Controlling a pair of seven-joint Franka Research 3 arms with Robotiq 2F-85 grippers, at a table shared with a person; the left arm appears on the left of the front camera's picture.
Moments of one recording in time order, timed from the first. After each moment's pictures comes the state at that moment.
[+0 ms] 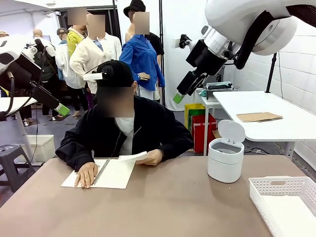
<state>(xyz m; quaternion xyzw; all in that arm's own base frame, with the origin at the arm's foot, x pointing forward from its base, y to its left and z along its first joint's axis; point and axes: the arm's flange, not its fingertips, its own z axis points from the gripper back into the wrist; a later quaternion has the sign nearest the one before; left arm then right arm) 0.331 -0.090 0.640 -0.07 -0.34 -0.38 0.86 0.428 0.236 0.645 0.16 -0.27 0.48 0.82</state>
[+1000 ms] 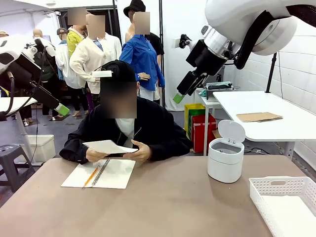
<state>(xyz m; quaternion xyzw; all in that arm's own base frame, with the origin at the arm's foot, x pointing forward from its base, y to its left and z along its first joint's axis) 0.331 -0.090 0.640 -0.07 -0.34 -0.38 0.86 0.428 0.236 0.645 0.16 -0.27 0.48 0.82</state>
